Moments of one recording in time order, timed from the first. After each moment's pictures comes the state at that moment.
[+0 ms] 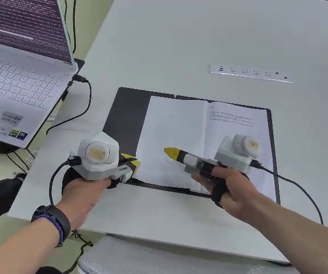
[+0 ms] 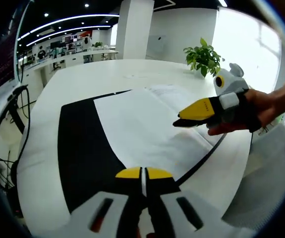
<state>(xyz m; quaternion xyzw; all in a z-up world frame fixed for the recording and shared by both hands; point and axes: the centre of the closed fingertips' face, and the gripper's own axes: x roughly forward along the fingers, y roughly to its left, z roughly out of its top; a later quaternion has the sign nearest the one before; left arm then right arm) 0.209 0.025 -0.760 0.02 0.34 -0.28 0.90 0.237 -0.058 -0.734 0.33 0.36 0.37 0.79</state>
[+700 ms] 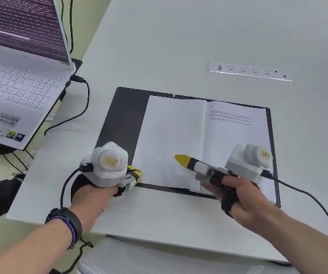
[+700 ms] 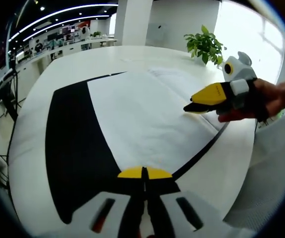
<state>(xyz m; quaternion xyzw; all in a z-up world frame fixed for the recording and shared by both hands) 0.198 0.018 -0.792 0.03 0.39 -0.27 0.88 0.229 -0.078 -0.752 0.33 0.37 0.36 0.79</state>
